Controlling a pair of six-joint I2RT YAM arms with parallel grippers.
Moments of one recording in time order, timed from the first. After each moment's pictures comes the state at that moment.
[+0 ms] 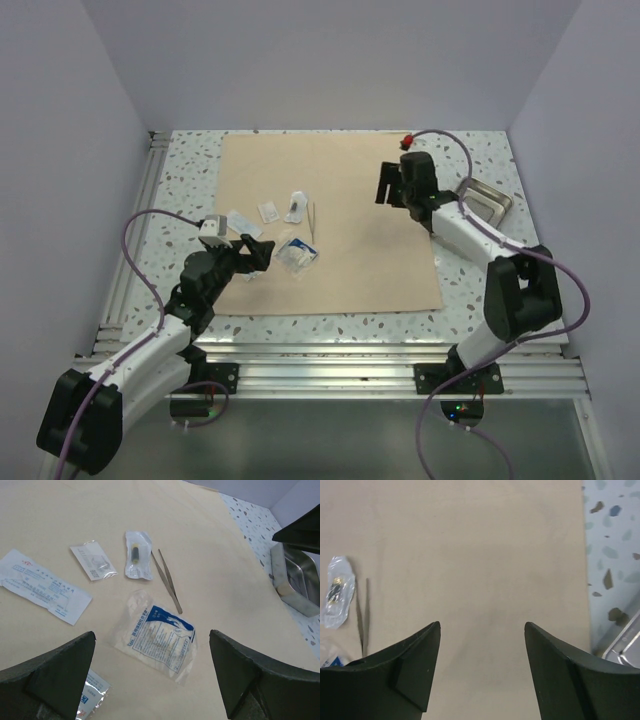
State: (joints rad) left arm -0.38 0.85 0.23 0.46 -0.01 -0.46; right arm 0.30 1.60 1.14 -0.16 0.18 0.34
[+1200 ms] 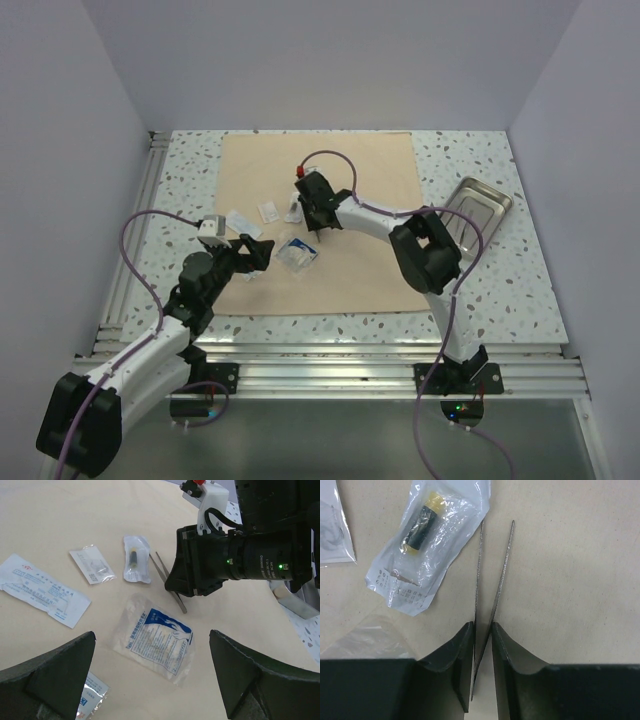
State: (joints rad) left arm -0.38 0.83 0.23 0.45 -0.01 -0.46; right arm 0.72 2.23 1.68 -0.37 0.25 0.31
